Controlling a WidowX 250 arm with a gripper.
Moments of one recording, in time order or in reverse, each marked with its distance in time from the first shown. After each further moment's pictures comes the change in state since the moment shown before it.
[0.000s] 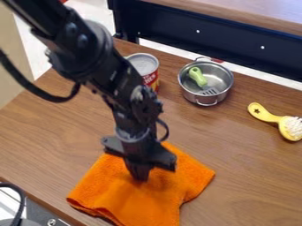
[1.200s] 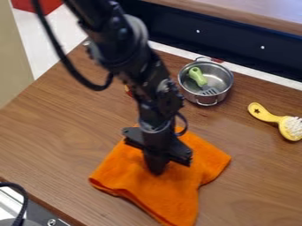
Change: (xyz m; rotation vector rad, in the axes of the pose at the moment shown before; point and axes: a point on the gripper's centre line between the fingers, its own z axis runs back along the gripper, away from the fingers) arm 0.014 -0.010 -0.022 0.007 0.036 -0.106
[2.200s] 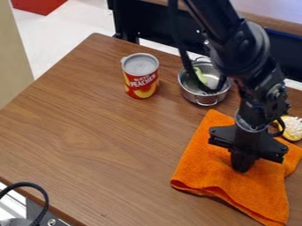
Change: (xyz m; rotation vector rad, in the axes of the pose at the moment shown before) arm 0.049 -0.110 -0.014 -0.019 -0.003 0.046
